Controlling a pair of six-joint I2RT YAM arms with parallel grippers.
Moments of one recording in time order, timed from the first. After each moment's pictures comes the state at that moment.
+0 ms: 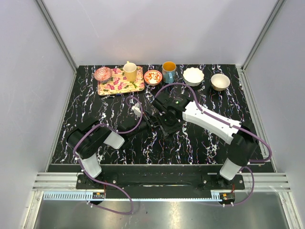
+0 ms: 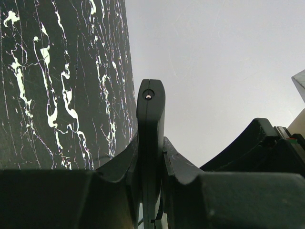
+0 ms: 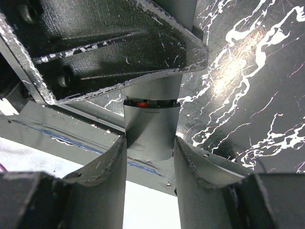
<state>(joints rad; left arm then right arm) -0.69 1.75 0.46 1.25 0.32 -1.44 0.89 1.69 1.52 -1.14 0.01 0.44</state>
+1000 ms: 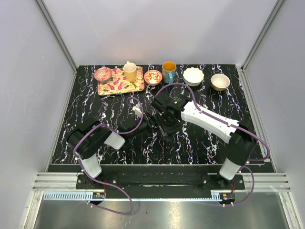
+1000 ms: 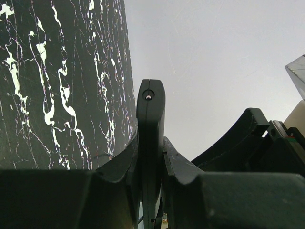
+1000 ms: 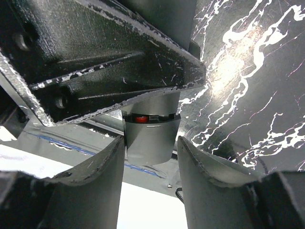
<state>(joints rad) -0.70 1.75 0.46 1.25 0.32 -1.44 0.89 1.70 1.52 -1.14 0.03 0.46</state>
